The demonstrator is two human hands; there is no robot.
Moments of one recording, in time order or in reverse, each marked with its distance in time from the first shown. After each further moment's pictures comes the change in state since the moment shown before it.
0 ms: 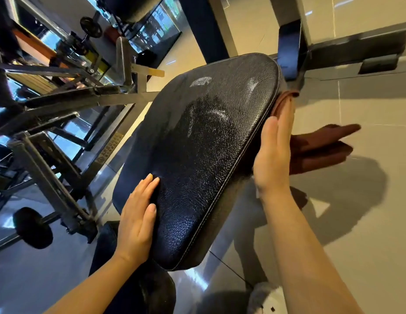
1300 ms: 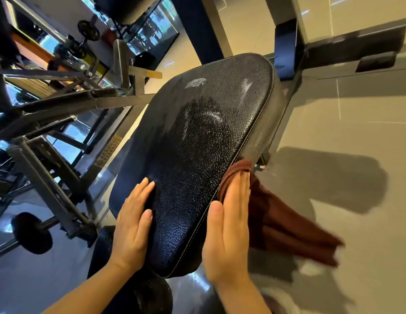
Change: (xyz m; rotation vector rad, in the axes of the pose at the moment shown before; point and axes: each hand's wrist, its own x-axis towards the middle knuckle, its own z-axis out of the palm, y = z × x) left_hand 0.000 0.000 0.000 -0.023 -0.004 0.008; right_hand -0.129 0.013 0.020 -0.199 -0.084 -0.187
